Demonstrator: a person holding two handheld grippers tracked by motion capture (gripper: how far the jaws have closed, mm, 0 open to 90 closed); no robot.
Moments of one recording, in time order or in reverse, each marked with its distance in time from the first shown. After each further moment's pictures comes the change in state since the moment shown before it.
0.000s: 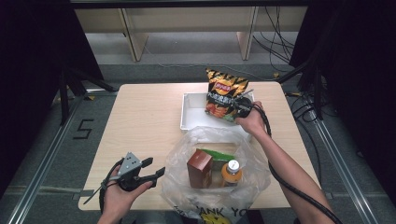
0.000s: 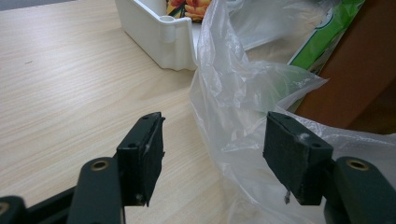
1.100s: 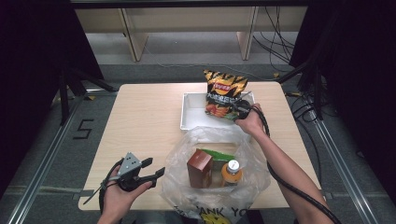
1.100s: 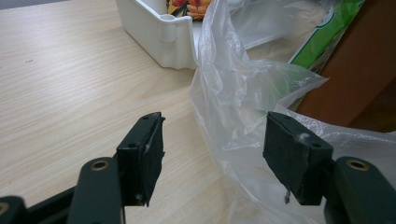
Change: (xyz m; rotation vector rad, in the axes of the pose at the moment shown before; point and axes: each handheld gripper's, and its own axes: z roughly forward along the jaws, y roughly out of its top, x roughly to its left) left arm 0.000 0.000 0.000 0.000 0.000 -0.001; right arm -0.004 -0.004 0.015 0.069 0.012 -0.019
